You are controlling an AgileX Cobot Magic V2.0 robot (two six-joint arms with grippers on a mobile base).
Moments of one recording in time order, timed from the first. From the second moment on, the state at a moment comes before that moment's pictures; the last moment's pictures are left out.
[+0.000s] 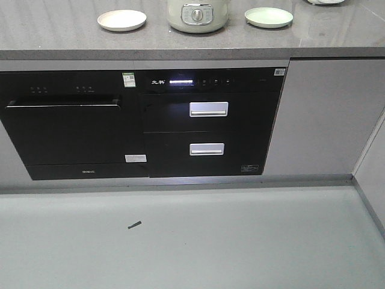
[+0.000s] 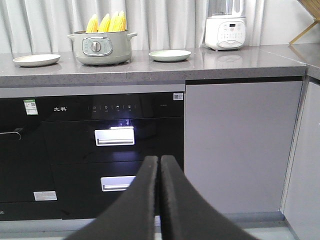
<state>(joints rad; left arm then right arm) -0.03 -0.01 0.03 -0.06 0.10 0.11 -0.01 -0.01 0.03 -0.08 0.12 0.10</state>
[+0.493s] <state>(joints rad) -0.03 -0.01 0.03 -0.06 0.10 0.11 -0.01 -0.01 0.03 -0.08 0.12 0.10</state>
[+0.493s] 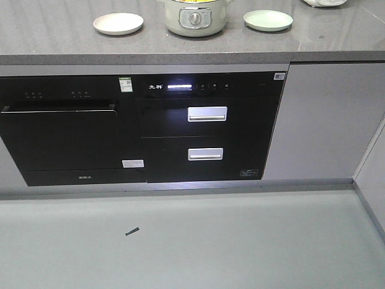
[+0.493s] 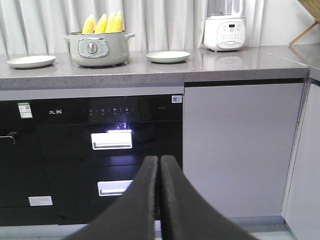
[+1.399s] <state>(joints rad) -0.03 -0.01 0.03 -0.06 0.10 0.11 -0.01 -0.01 0.03 -0.08 0.12 0.10</state>
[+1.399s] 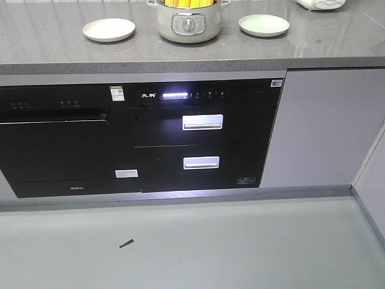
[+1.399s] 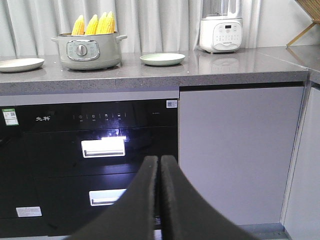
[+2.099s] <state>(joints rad) -0.03 -0.01 0.03 -0.06 0.10 0.11 -0.01 -0.01 0.03 -0.08 0.12 0.10</state>
